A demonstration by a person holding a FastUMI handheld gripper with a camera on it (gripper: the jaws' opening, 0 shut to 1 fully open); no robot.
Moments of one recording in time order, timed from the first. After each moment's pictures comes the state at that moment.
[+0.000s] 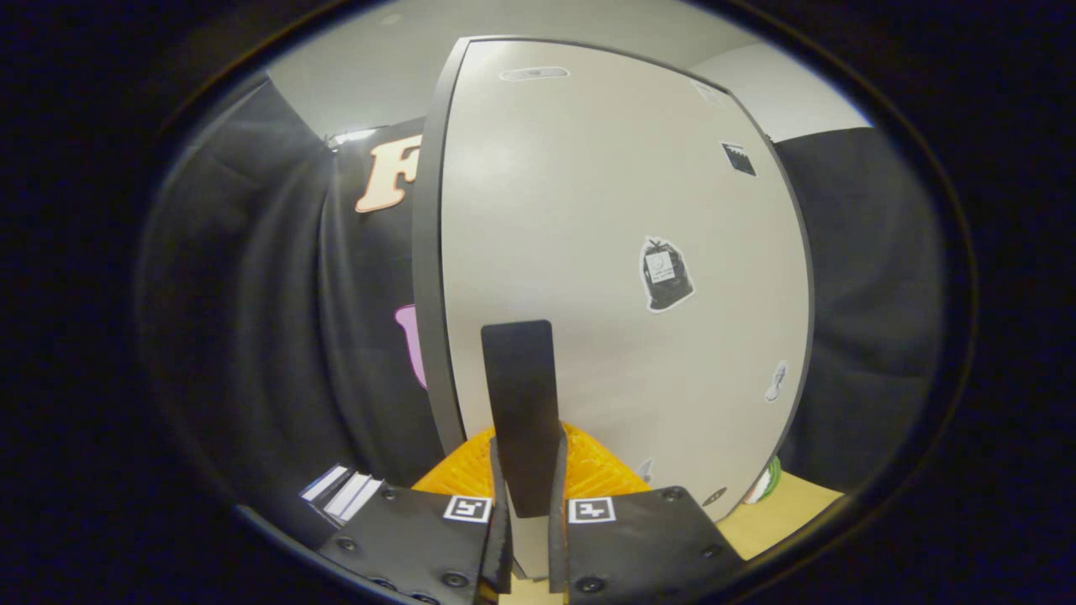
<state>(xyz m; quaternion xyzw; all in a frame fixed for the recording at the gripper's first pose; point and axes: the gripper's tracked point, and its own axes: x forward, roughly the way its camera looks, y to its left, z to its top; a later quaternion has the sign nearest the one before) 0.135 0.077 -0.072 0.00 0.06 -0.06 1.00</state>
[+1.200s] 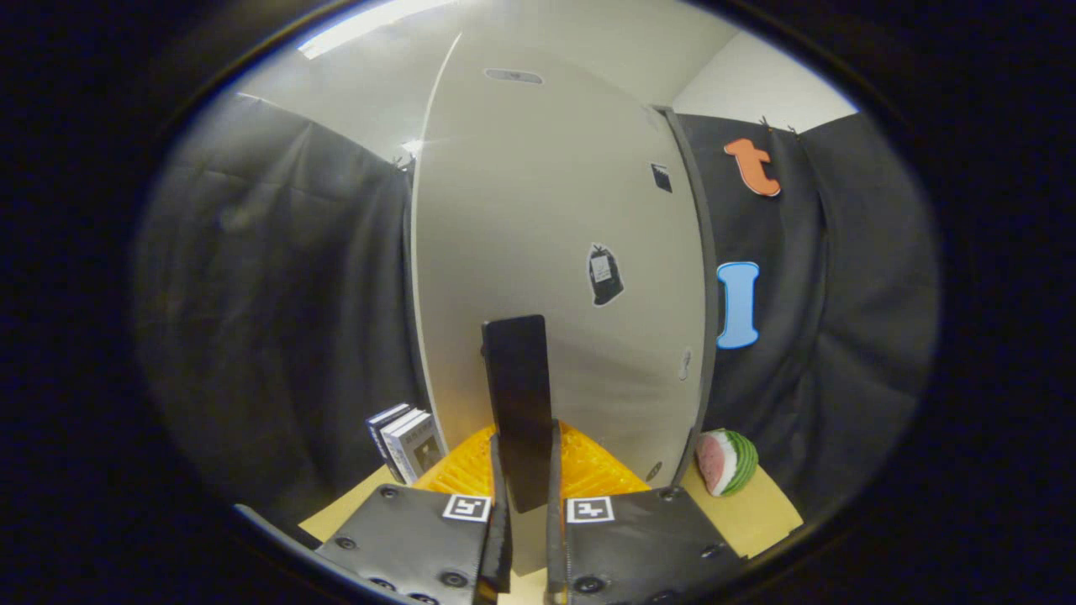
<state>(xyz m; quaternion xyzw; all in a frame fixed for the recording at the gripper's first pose) -0.058 -0.056 -0.039 0.01 0.08 0.10 0.99</state>
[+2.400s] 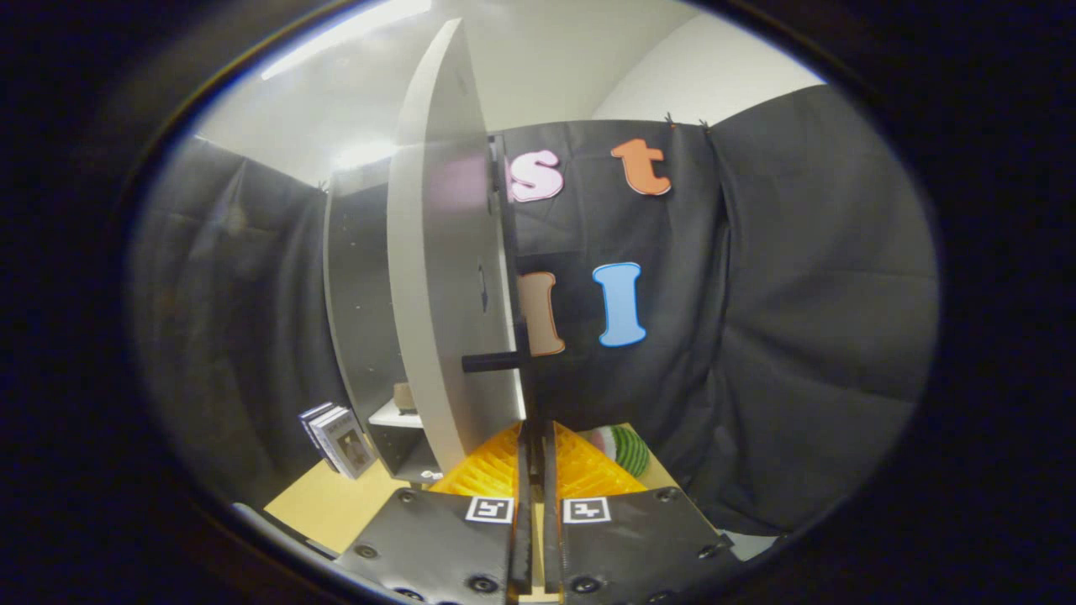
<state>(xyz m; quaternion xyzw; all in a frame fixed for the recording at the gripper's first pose) -0.113 -0.301 -0.015 0.04 0.07 0.01 1.00</state>
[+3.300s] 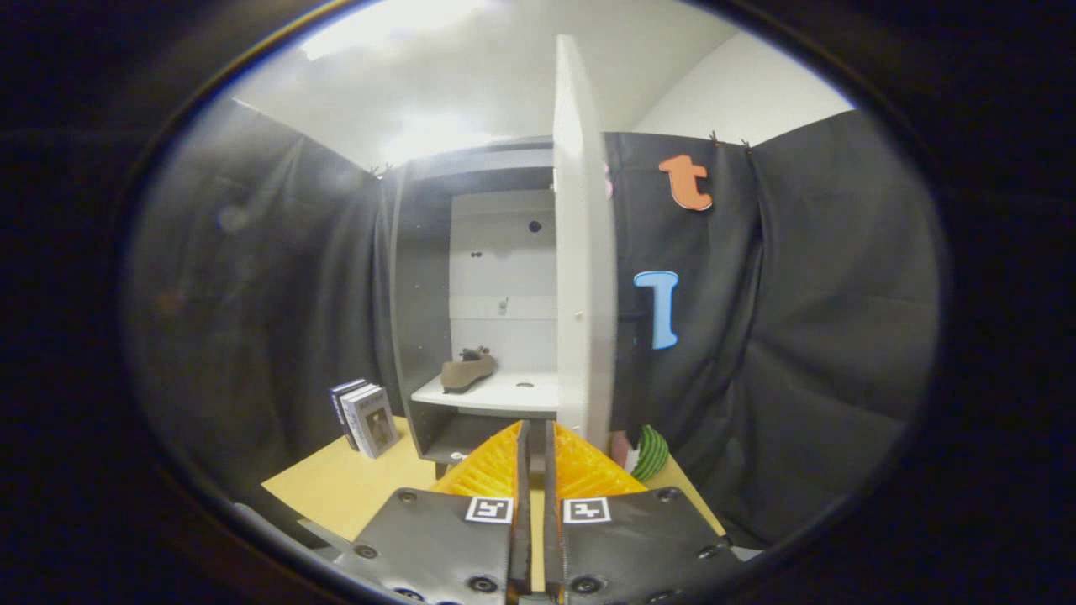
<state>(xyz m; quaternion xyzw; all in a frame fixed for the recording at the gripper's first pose) -0.172 -0.206 -0.043 -0.03 0.07 0.05 1.00</state>
